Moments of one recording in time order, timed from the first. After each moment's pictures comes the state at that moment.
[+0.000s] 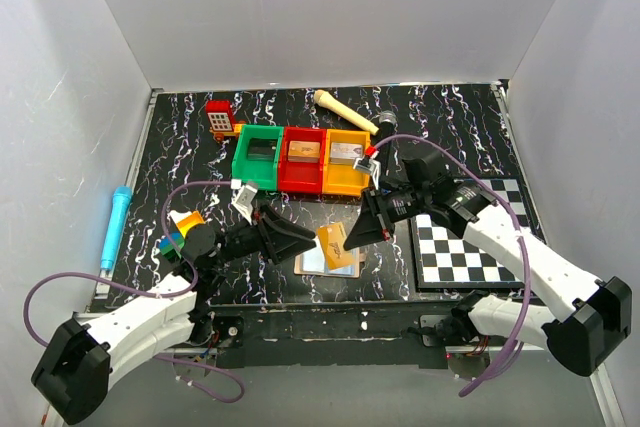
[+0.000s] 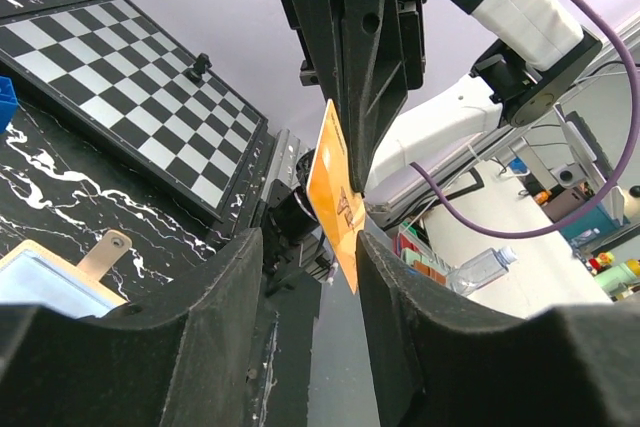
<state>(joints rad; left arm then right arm) -0.65 0.79 0.21 0.84 0.65 -0.91 0.68 1.10 0.97 -0.52 -1.00 0.43</state>
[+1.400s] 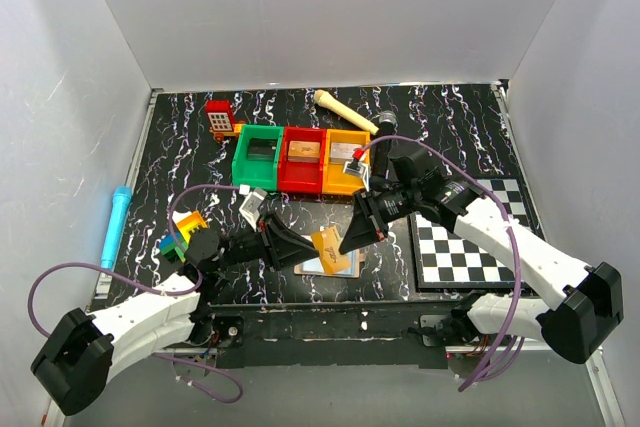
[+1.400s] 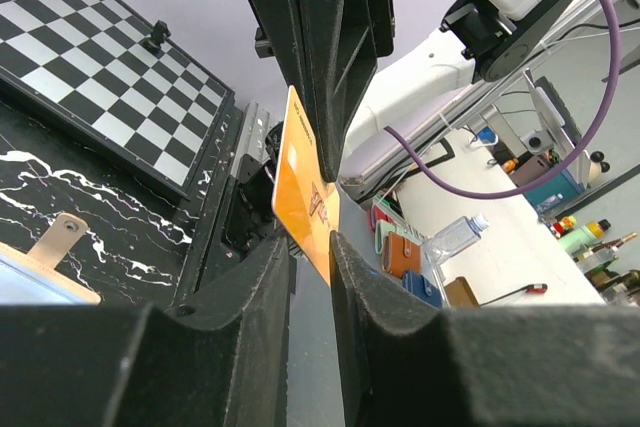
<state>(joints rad) -0.70 0.84 0.17 0.95 0.69 -0.94 0.71 1.18 1.01 -0.54 -1.02 0.40</state>
